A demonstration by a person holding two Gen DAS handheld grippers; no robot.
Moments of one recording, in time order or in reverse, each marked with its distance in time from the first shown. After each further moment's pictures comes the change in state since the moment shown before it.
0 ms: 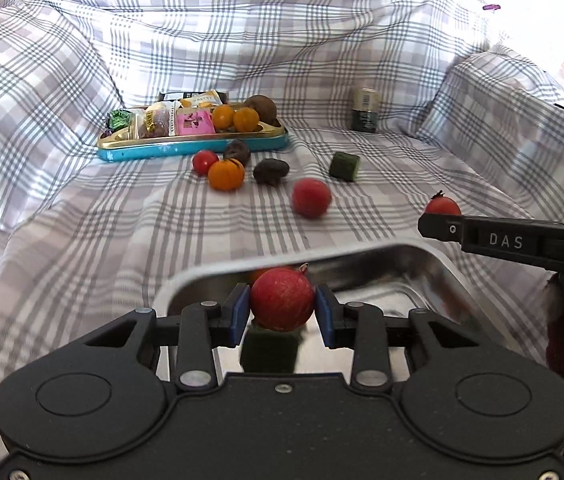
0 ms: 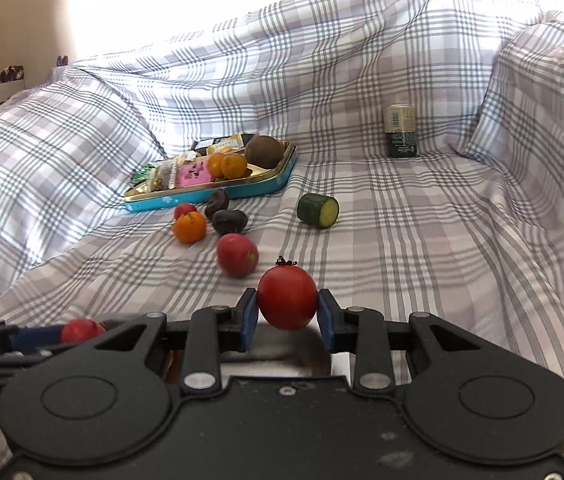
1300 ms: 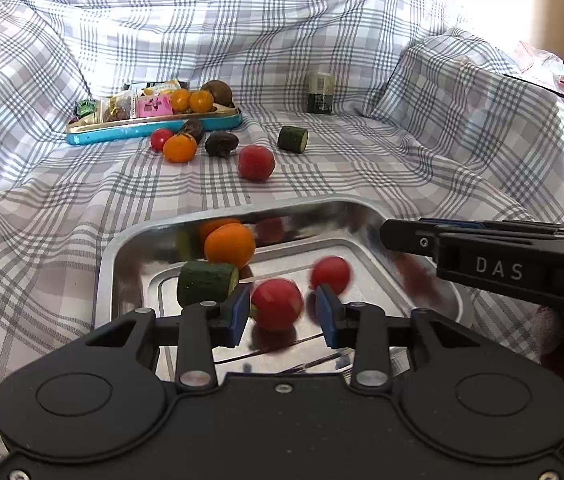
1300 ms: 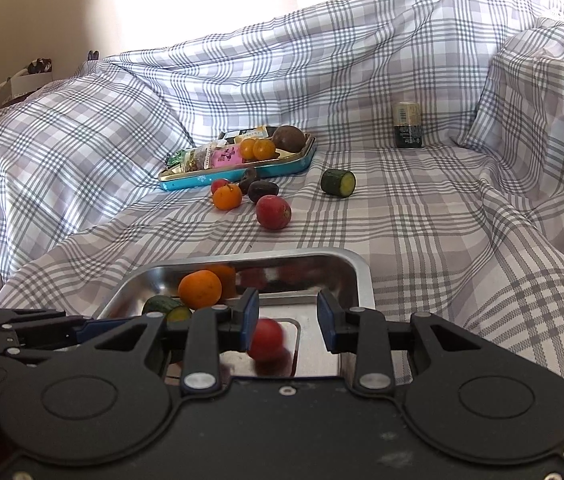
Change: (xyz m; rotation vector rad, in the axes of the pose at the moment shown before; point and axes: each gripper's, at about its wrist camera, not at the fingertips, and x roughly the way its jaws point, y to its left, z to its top) left arm -0.013 -0.026 -0.036 0.041 0.010 -0.082; right arm -0.053 0.019 -0.044 -0.022 -0.008 0.028
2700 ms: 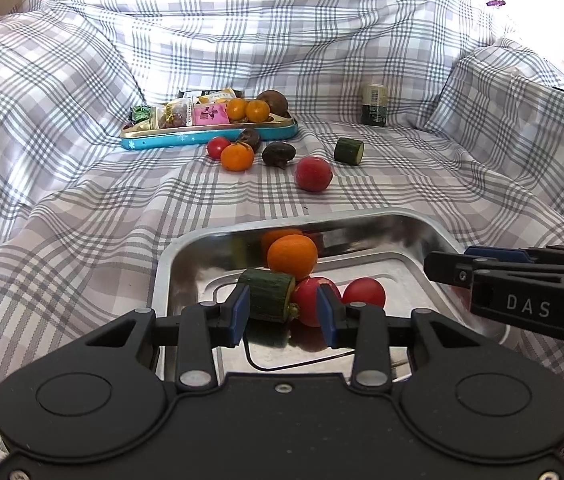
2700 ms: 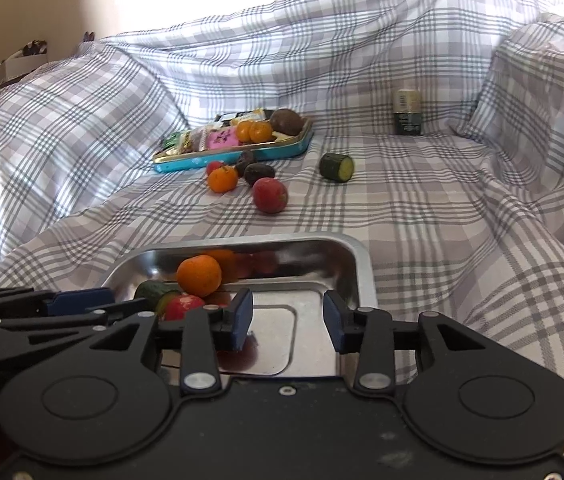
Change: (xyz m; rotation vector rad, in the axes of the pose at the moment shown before) left arm -0.006 0.005 0.001 -0.038 -0.034 0.169; right arm 0.009 0.004 -0.002 -0.029 0.054 -0.019
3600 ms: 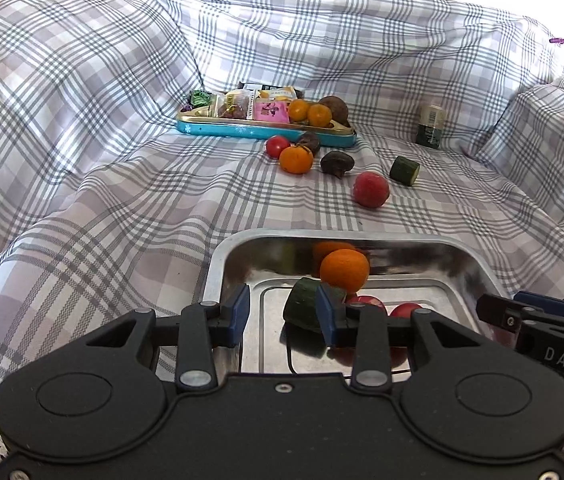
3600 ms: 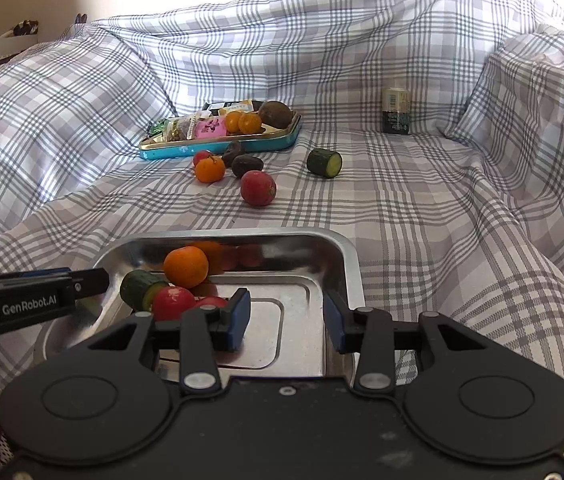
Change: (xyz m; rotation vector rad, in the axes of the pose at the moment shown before) left arm 0.000 0.025 0.006 -0.162 0.007 0.095; right arm 0.000 0.005 0.003 -0.026 0.036 -0.072
